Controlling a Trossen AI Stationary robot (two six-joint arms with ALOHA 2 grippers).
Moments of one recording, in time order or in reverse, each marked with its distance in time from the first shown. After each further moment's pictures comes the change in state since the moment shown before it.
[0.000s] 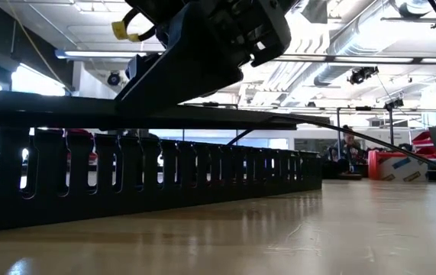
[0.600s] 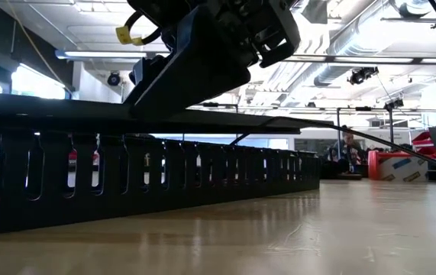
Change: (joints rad) left arm 0.011 0.058 0.000 0.086 0.009 0.017; right arm -0.002 -0.007 0.000 -0.041 -0.008 -0.004
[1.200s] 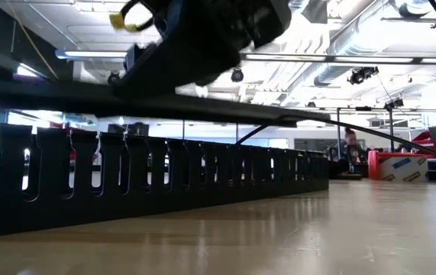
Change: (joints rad) left arm 0.002 -0.096 0.000 -0.014 -0.008 0.068; right arm 0.006 0.001 0.016 0.022 -0.002 0.015
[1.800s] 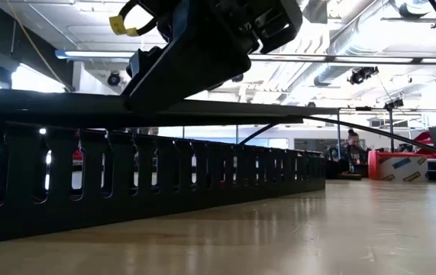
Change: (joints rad) left arm 0.001 0.048 0.000 0.005 -0.009 -0.049; right arm 0.019 0.007 0.032 -0.081 0.025 0.009
